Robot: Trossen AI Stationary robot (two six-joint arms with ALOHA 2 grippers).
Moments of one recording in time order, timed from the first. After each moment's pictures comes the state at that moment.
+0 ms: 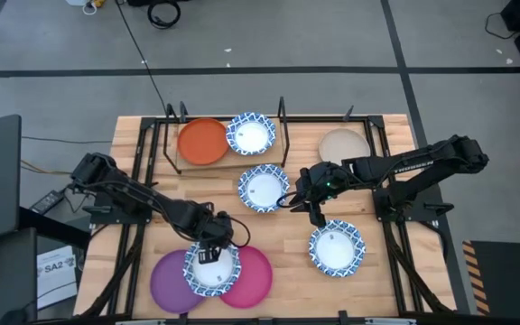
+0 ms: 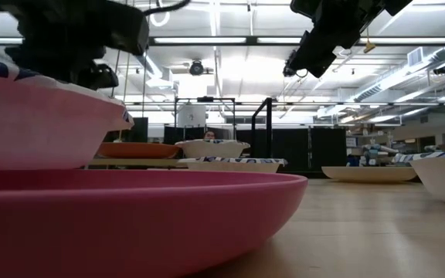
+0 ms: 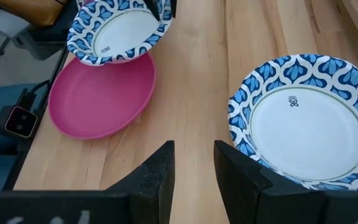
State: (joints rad) left arm -0.41 1.63 1.11 -0.83 -0.08 -0.53; right arm 0.09 1.28 0.88 -0.31 -0.15 0.15
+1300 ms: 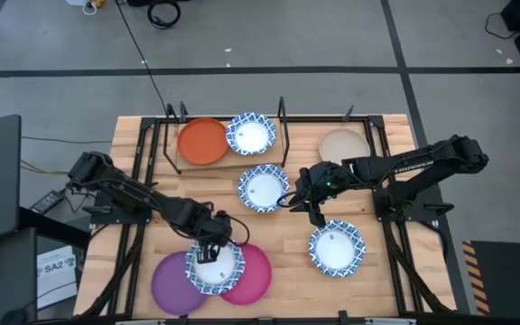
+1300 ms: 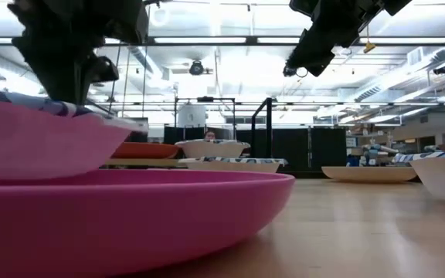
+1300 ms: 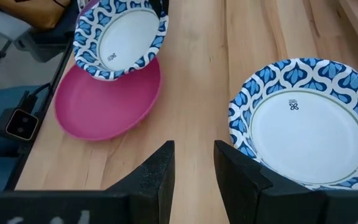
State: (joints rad) left arm -0.40 1.59 1.11 -0.83 -0.06 -0.51; right arm 0.09 1.28 0.88 -0.29 -0.15 0.15
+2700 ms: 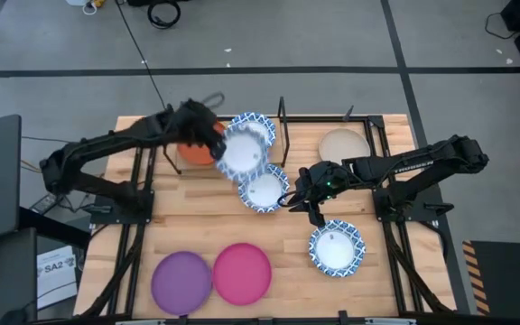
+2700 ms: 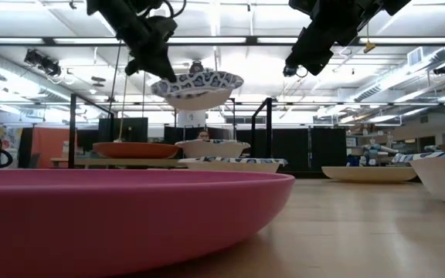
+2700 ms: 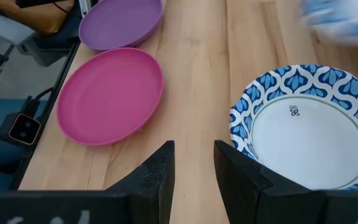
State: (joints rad) left arm 0.48 1.28 1.11 -0.55 -0.05 -0.25; right arm 0.09 1.28 0.88 -0.28 -0.15 0.15
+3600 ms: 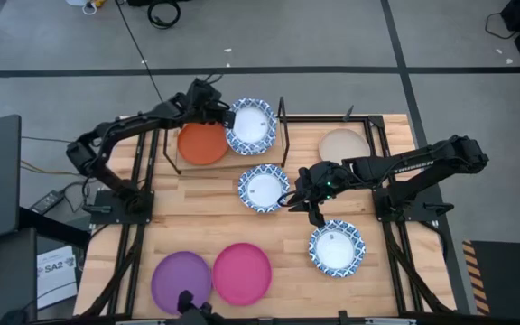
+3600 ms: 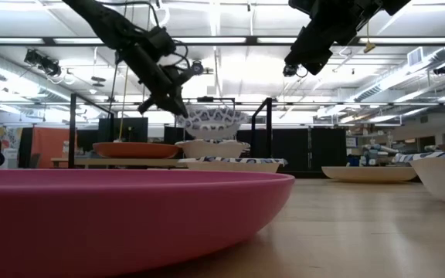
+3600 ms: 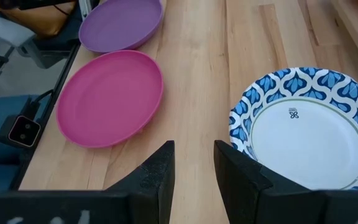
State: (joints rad) left arm 0.74 1.57 1.11 -0.23 0.06 -0.42; right arm 0.09 1.28 0.88 -0.27 -0.15 0.15
